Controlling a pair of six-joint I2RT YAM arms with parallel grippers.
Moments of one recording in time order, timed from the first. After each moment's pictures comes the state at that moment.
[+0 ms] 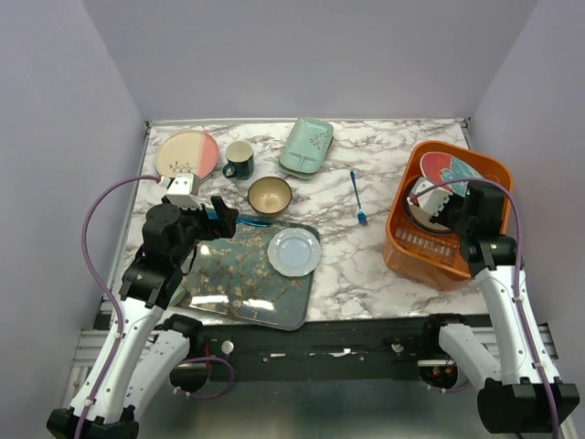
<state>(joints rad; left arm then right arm) -0.28 0.63 0.74 -0.38 0.04 -0.28 0.04 0.82 0.86 -0.58 0.11 -1.15</state>
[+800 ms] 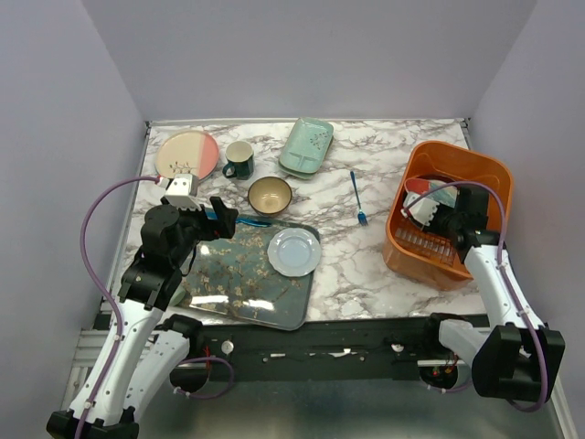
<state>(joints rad) -0.28 0.62 0.74 -0.38 0.04 -0.28 -0.11 1.04 0.71 -0.44 -0.14 -1.27</state>
